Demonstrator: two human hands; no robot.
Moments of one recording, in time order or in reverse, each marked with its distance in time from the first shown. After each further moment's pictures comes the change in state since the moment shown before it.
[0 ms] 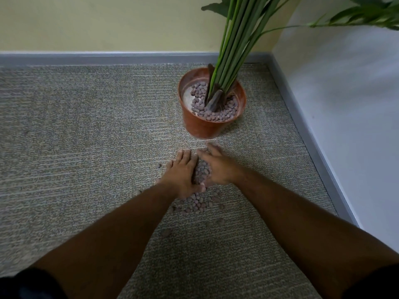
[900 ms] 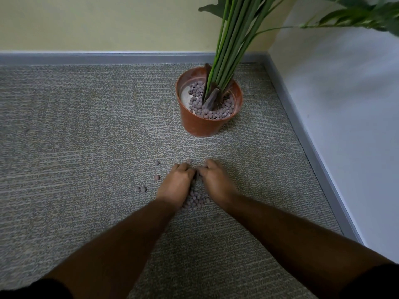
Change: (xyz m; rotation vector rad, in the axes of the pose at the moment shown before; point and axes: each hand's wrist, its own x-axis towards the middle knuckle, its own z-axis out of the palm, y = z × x) left_hand -0.035 0.015 0.016 0.010 0.352 0.087; right_hand -0.038 -0.026 0.051 -0.070 0.454 -0.055
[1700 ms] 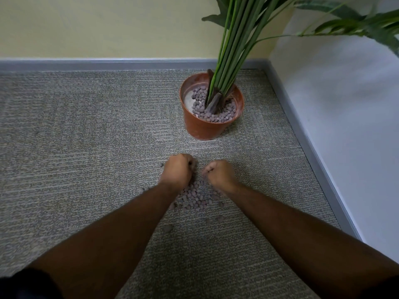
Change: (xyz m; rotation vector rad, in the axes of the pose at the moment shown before) left_hand 0.024 0.006 -0.043 -0.288 -0.040 -0.328; right_hand 0.019 -0.005 -0.021 0.573 -0.059 0.520
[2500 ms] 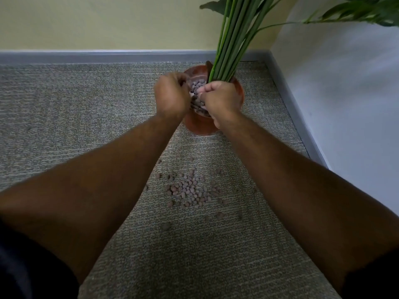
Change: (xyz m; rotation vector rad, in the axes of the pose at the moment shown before) left_hand 0.085 0.078 -0.101 -0.343 0.535 0.057; right_hand 0.049 -0.139 -0.080 0.530 0.320 -0.097
